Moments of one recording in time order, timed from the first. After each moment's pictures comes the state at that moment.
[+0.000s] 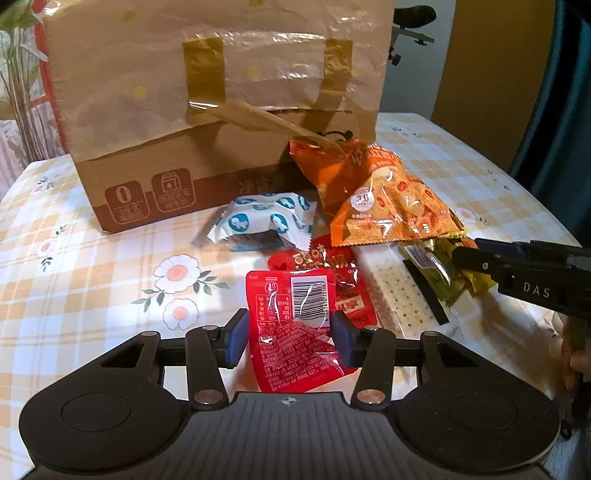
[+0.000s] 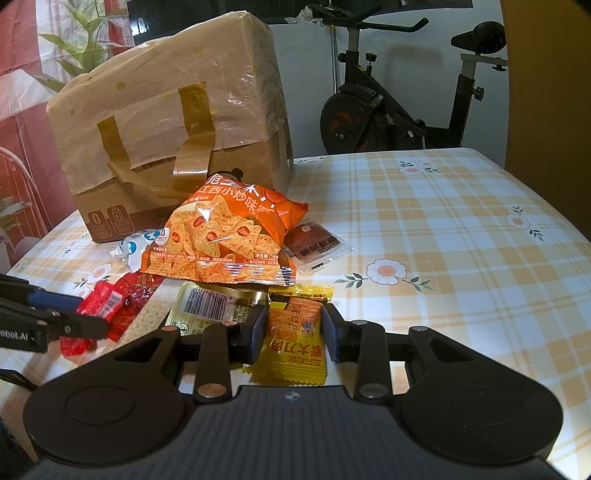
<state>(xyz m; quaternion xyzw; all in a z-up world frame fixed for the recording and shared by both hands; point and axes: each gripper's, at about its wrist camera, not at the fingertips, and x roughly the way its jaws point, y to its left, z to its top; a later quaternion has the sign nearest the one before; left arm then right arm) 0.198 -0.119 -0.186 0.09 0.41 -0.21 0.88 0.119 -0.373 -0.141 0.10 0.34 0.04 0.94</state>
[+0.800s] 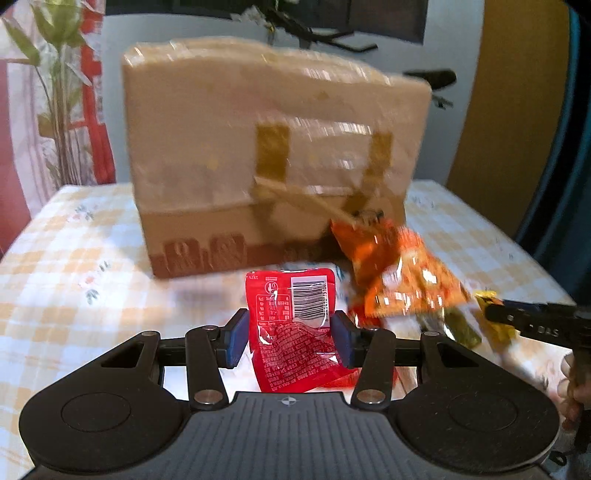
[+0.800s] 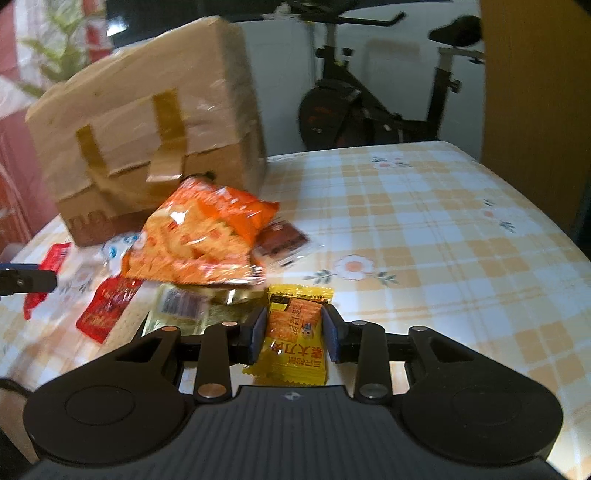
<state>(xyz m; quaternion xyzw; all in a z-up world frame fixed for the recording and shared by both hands) 0.194 -0.082 -0.142 0.04 0.34 -0.19 0.92 0.109 -0.393 -0.130 0.12 0.34 -0.01 0.93</state>
